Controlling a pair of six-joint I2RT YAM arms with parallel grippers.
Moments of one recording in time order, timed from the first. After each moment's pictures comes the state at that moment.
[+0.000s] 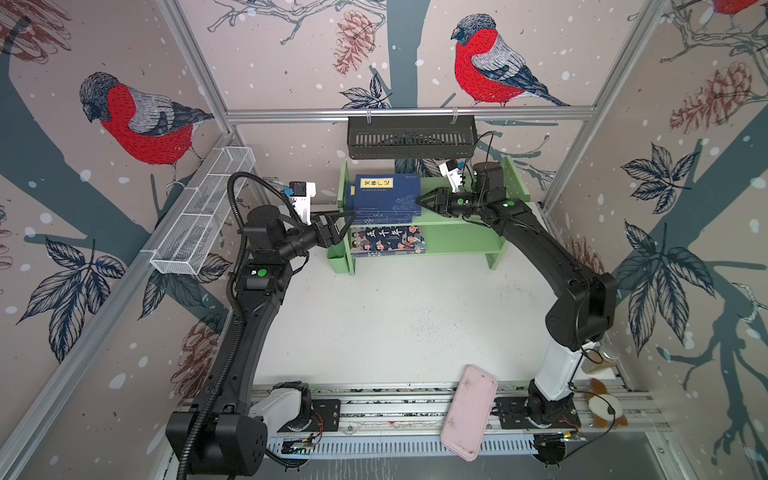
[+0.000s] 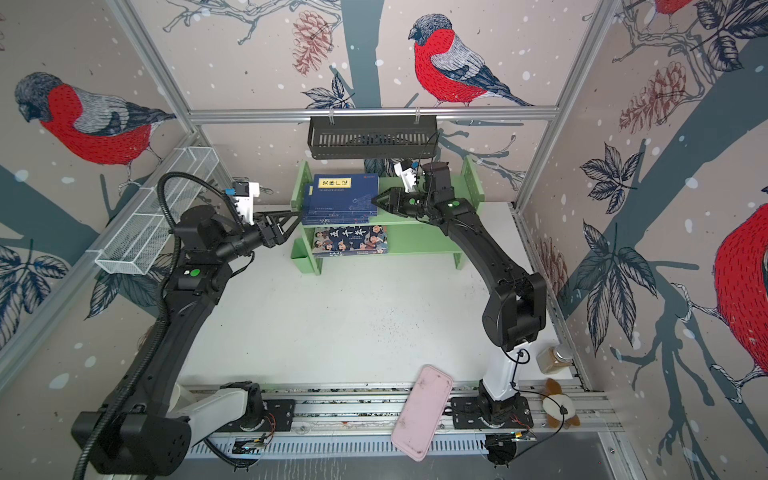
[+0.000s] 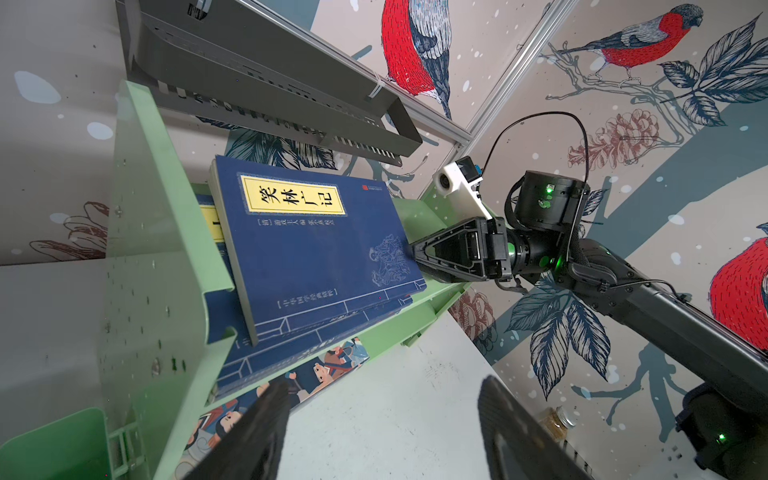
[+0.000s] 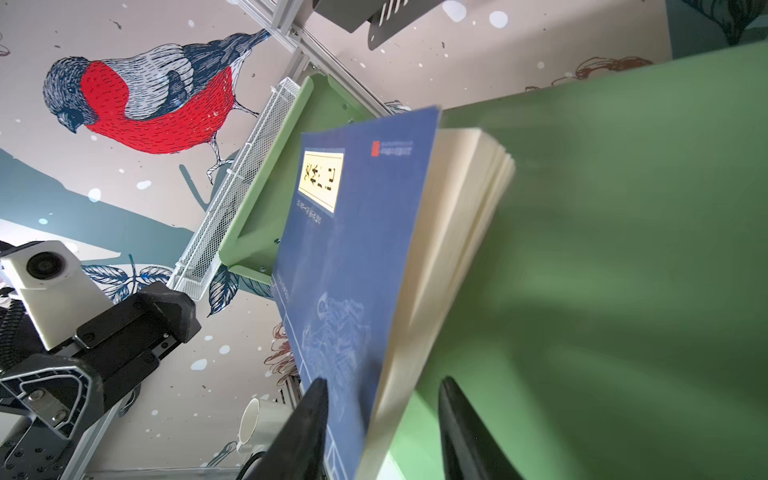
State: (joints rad) left arm -0.03 1.14 1.15 -0.12 0.78 -0.45; right arm 0.39 1.85 1.80 -0.35 -0.79 0.55
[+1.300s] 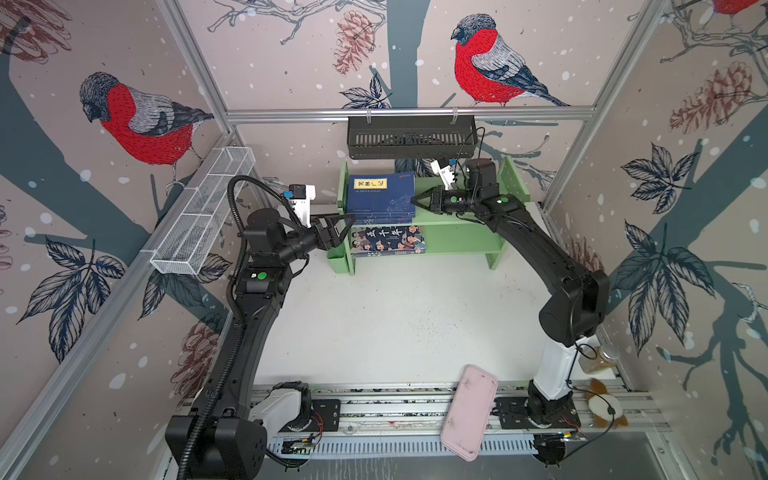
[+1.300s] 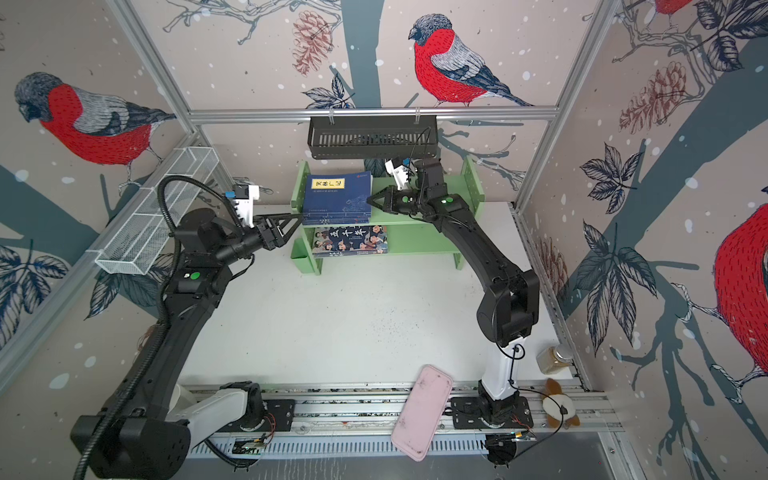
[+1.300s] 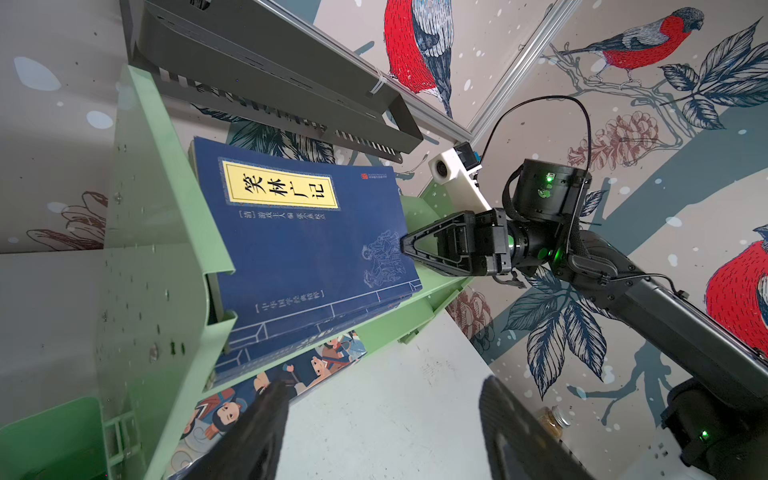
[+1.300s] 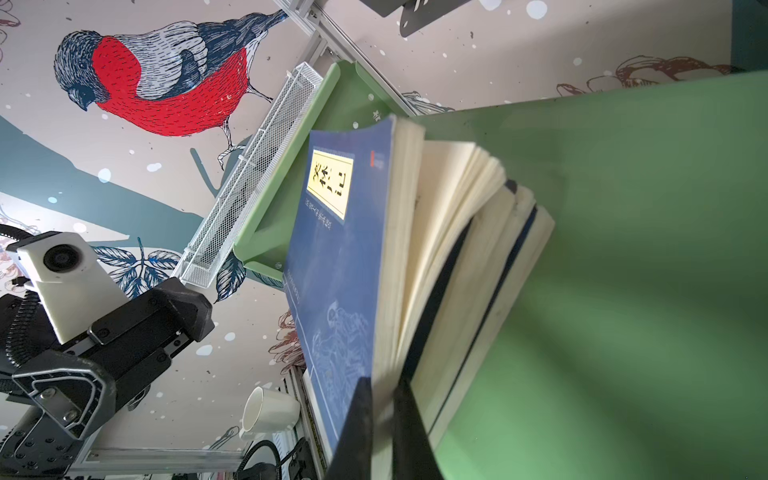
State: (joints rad) left arm -0.03 1.12 1.12 -0.12 0.78 -0.46; right arm 0.42 1.89 1.89 -0.40 -0.80 0.52
